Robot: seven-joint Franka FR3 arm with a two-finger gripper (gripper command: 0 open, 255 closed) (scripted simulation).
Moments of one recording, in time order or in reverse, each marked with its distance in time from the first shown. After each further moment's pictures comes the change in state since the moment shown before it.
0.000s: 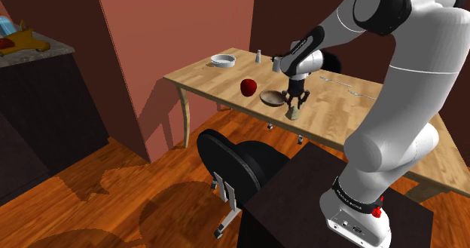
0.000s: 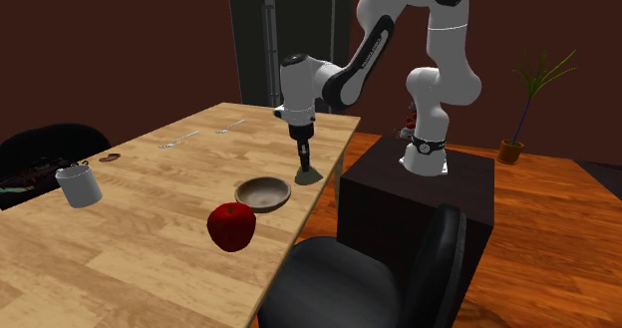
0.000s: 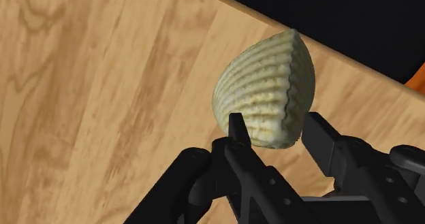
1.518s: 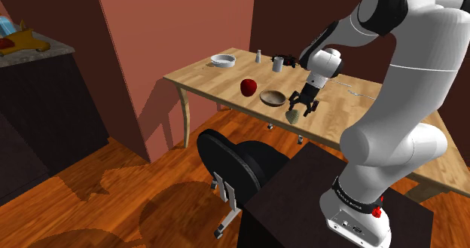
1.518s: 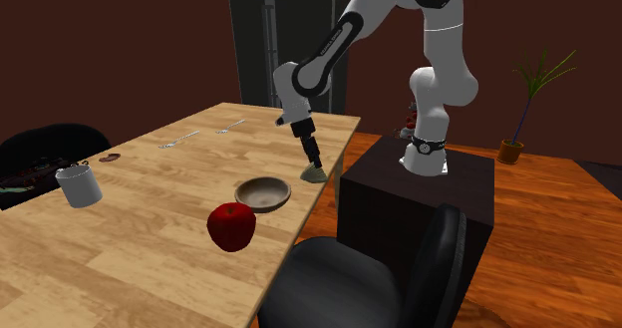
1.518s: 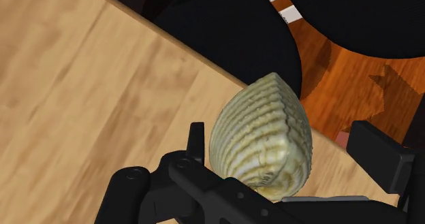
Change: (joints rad) arm -0.231 0.037 0.029 -0.004 0.570 -0.177 -0.746
